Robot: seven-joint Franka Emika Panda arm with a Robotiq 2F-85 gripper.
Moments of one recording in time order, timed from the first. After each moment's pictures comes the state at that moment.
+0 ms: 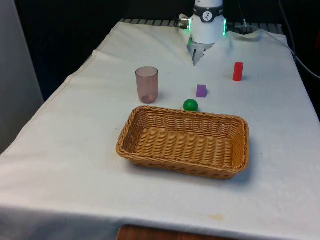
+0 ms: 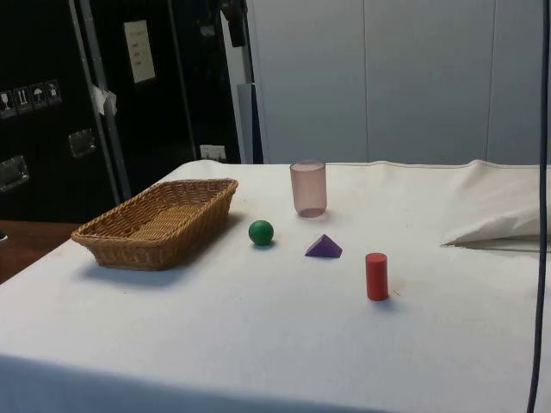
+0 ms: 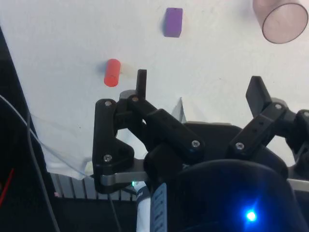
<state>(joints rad) 0.25 0.05 -0.25 -1.87 0.00 1.86 -0.01</state>
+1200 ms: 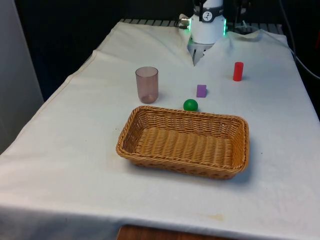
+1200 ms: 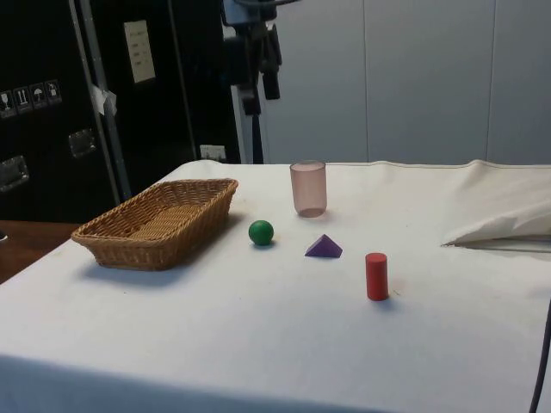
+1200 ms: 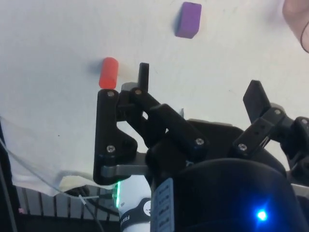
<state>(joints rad) 0.26 -0.09 -0.17 -2.24 -0.06 2.13 0.10</state>
